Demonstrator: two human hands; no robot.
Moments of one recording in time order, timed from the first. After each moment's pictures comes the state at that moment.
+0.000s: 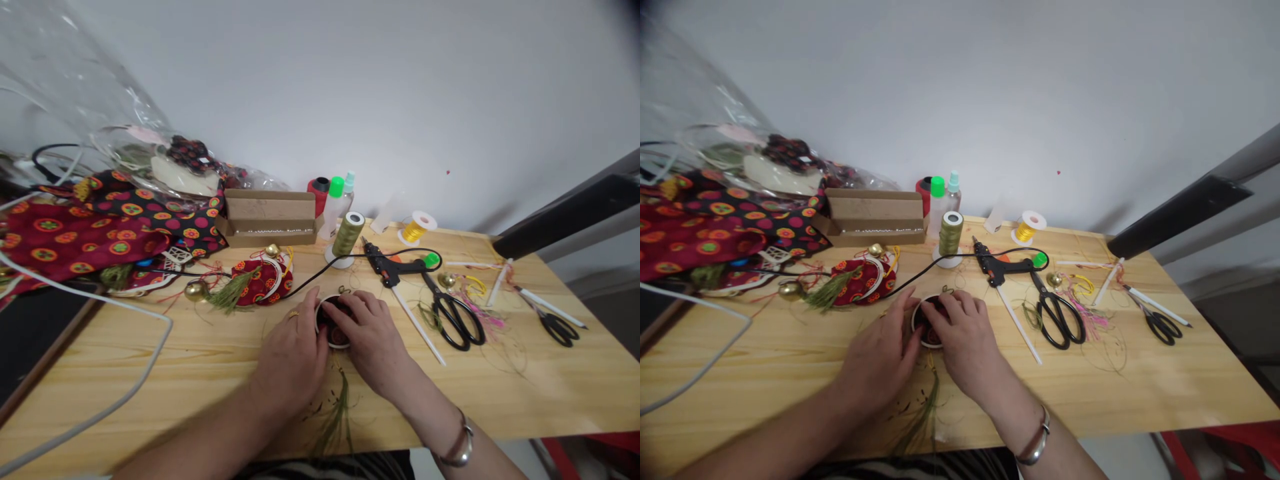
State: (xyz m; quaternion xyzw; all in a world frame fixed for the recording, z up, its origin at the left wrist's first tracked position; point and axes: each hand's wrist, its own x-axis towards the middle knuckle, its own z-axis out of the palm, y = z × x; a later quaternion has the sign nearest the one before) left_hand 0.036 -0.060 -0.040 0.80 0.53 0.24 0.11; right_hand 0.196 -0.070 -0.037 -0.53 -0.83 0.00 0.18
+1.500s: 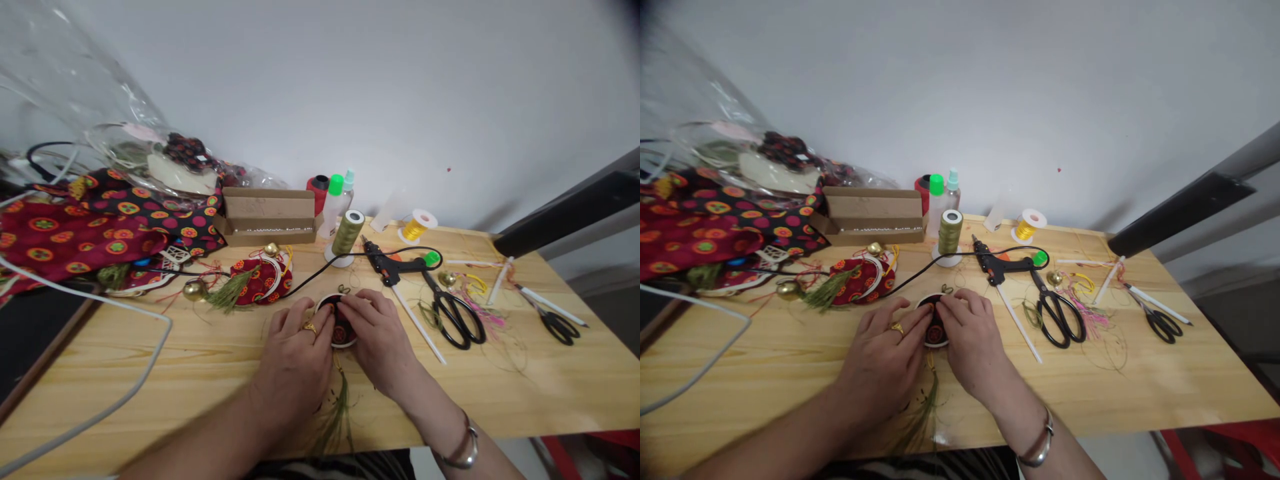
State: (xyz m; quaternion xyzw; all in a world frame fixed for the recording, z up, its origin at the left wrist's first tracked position) left_hand 0.031 -0.065 -0.034 0.89 0.40 0.23 -0.03; right_hand 0.202 -0.070 -0.038 -0.51 -0.82 -0.02 0.26
